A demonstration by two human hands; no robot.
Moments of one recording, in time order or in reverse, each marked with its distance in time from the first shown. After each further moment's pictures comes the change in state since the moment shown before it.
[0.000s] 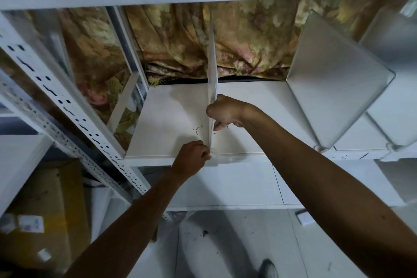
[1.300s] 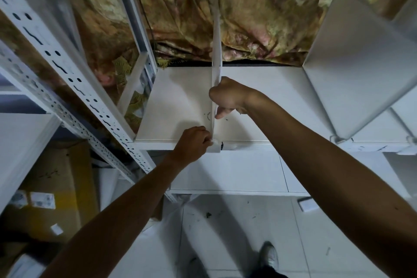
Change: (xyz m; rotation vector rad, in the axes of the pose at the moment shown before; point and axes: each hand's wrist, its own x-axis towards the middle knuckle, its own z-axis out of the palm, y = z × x) left_hand -0.012 -0.028 -0.010 -0.043 0.016 0.024; right_hand 0.004 -0.024 0.027 0.041 0.024 -0.048
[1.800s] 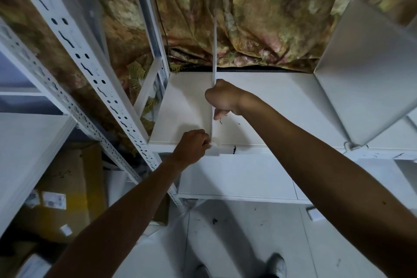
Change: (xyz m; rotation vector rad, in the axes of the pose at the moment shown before) left_hand -0.017 -0.030 -0.024 0.010 -0.022 -0.080; right_hand 0.013 -0.029 0.034 -0.068 -0.001 -0.022
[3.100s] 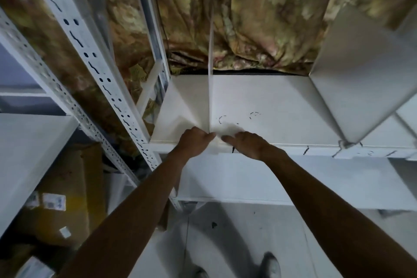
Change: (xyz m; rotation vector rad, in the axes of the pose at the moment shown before) left_hand 0.007 0.019 -0.016 -0.172 -0.138 -0.362; right_hand 0.001 0.157 0.041 -0.267 0.057 0.127
